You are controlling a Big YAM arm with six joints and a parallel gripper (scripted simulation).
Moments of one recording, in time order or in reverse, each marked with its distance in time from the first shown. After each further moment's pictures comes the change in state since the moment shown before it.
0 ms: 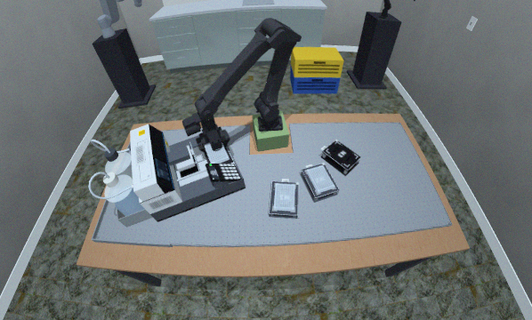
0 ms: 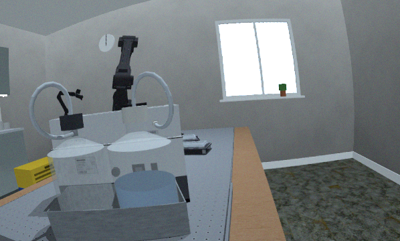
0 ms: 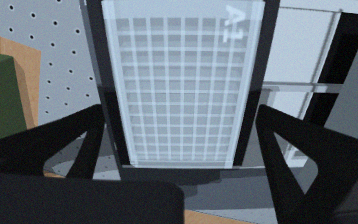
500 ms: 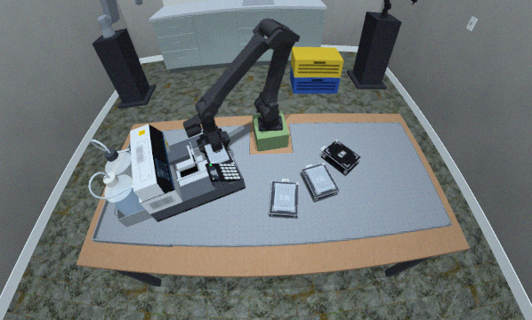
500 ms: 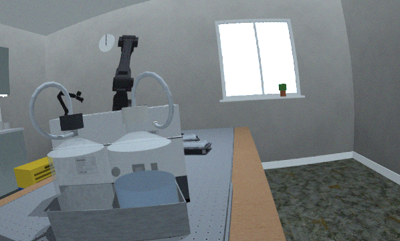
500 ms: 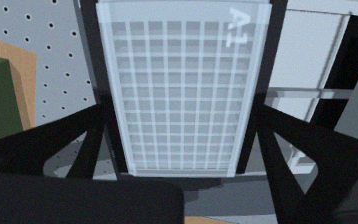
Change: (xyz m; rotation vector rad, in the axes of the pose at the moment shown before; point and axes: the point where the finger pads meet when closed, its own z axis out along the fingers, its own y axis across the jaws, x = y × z) arm 0.000 0.000 0.009 0.000 0.000 0.000
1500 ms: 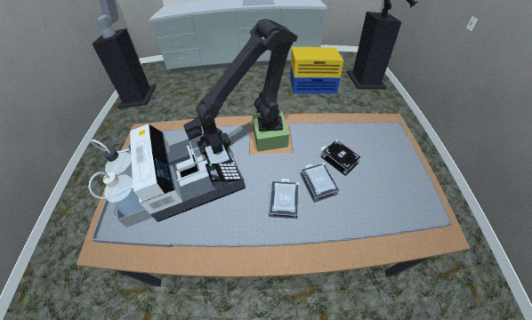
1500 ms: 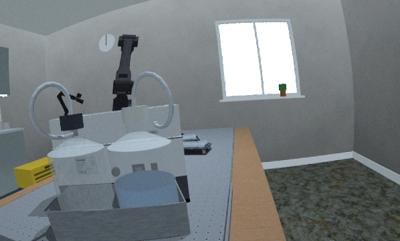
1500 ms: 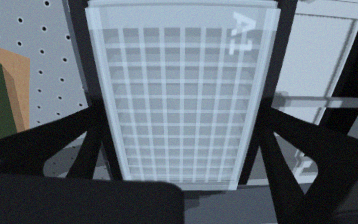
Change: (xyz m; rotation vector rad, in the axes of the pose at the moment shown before) arm 0.000 -0.001 0.012 0.002 0.000 0.000
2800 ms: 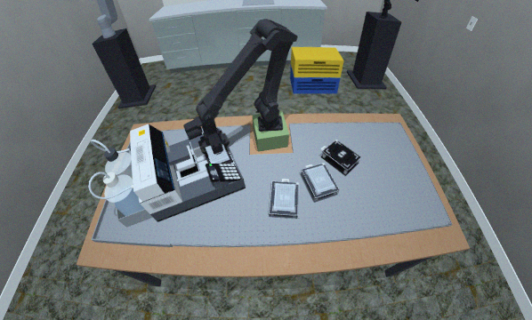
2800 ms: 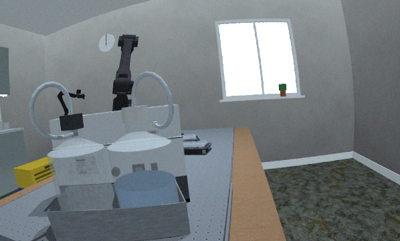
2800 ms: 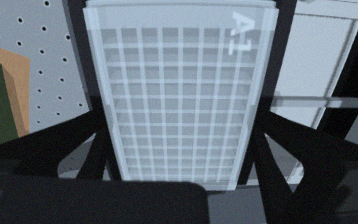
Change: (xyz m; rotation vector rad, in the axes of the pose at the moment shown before) arm 0.000 0.000 0.000 0.000 0.000 0.000
